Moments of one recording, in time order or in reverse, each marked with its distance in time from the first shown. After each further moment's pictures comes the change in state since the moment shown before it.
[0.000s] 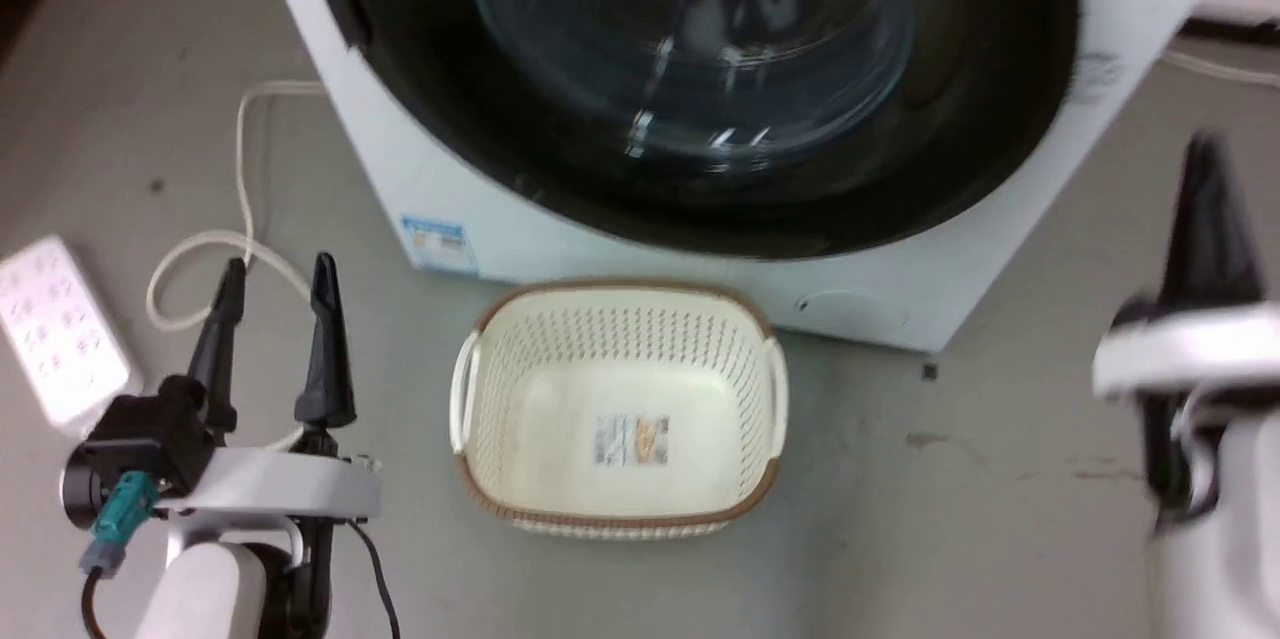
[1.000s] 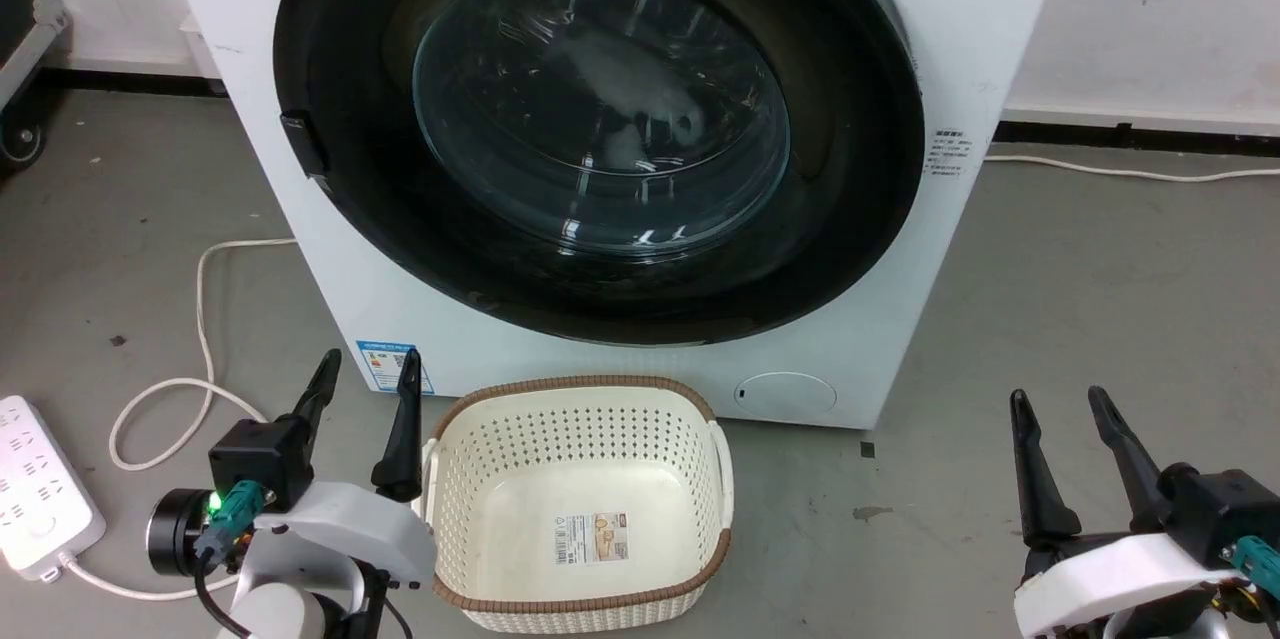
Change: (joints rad) left arm 0.034 -0.004 -0.101 0.139 0.033 -0.002 0.106; right arm 0.466 0.000 0.173 -0.227 -0.048 0.000 0.117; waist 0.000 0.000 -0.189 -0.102
